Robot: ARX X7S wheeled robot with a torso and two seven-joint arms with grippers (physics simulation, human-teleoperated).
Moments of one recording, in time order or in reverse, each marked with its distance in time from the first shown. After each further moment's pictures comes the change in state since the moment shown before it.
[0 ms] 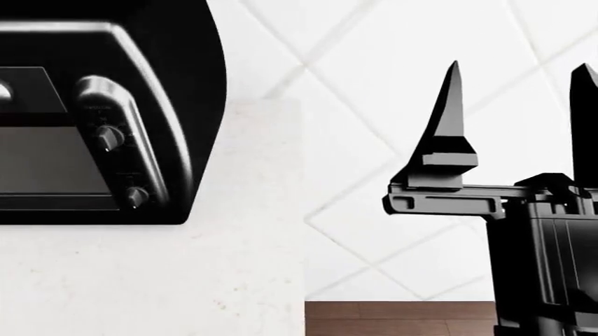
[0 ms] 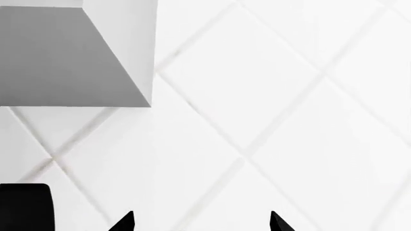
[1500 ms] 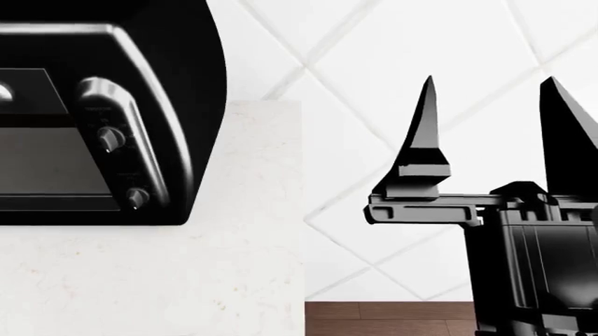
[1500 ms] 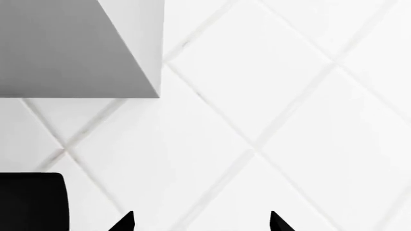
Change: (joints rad) left arm 0.032 0.072 -0.255 -0.077 0.309 0.011 0.103; right arm -0.060 -0.057 0.031 0.004 -0.005 0.037 0.000
